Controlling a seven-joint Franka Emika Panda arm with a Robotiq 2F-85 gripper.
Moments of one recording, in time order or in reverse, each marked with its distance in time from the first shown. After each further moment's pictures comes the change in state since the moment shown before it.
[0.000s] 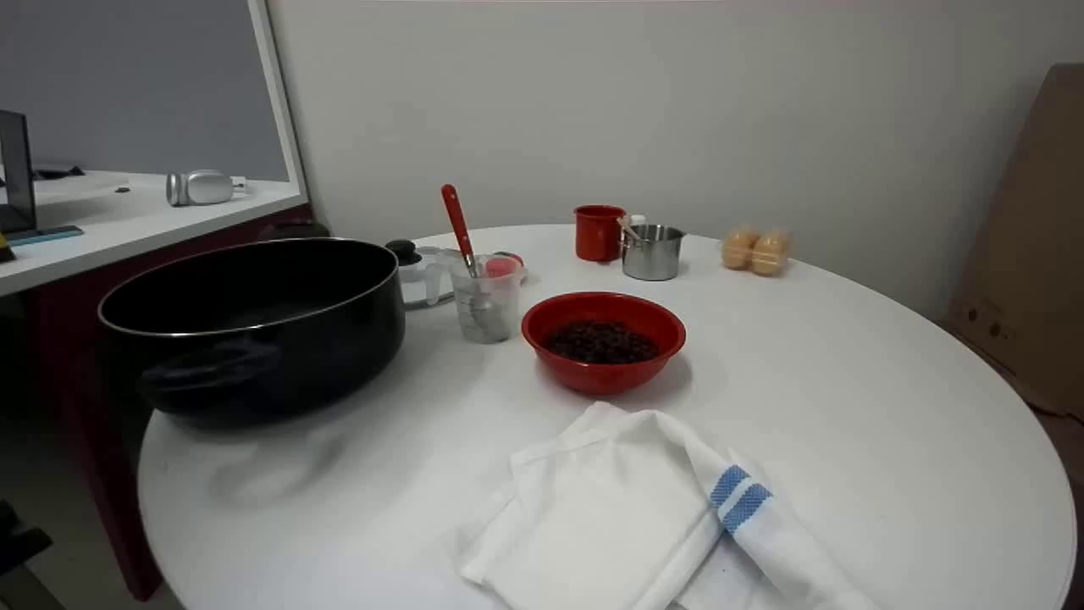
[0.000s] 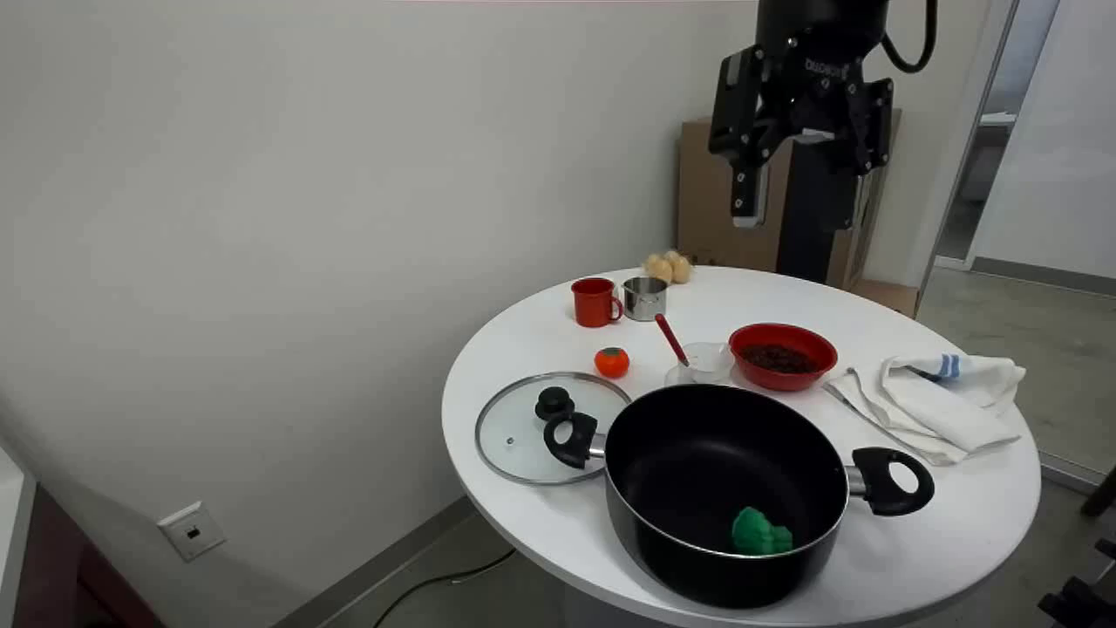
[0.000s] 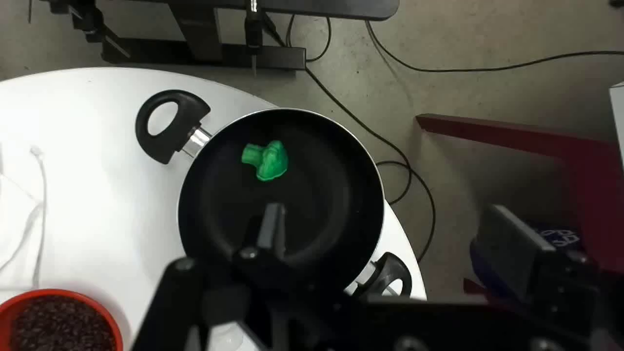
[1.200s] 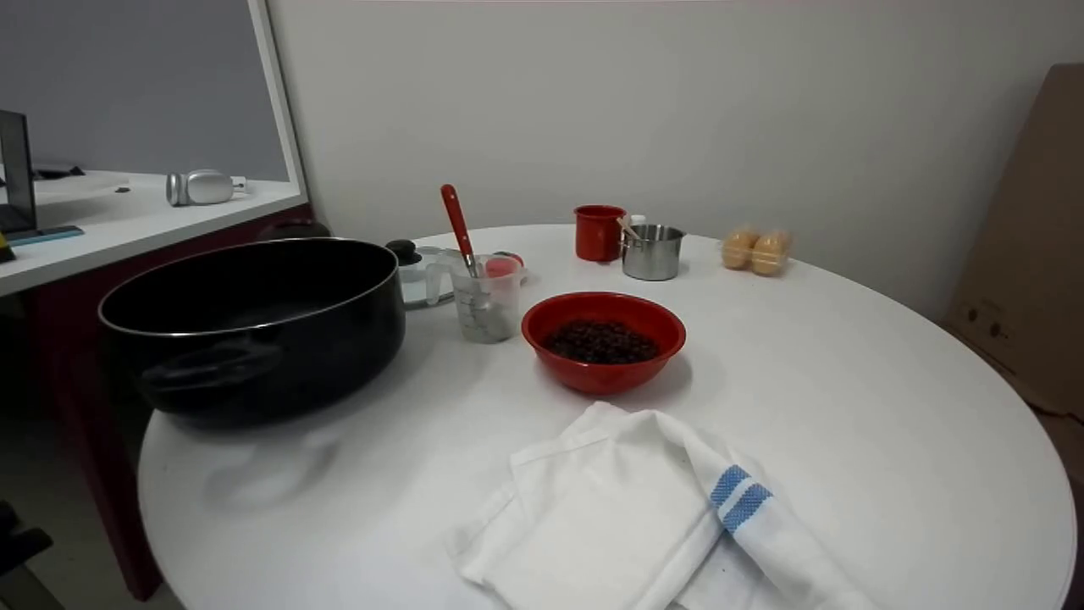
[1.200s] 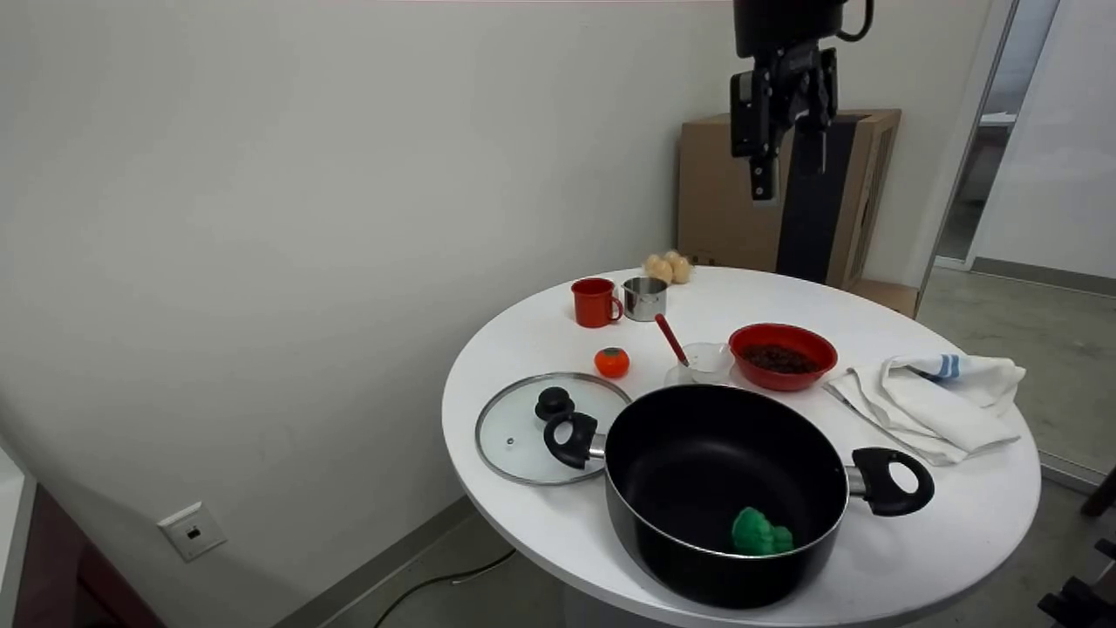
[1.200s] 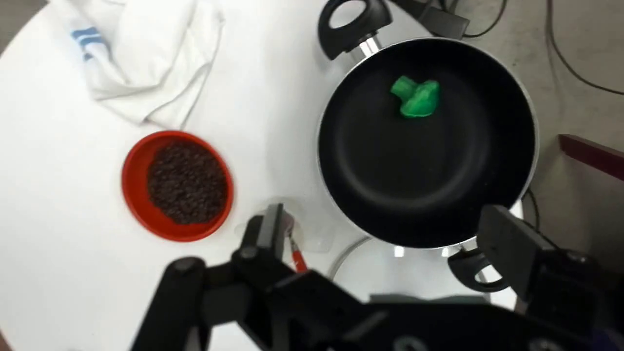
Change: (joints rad) arm -0.021 0.127 0.004 0.140 -0.380 0.079 -0.177
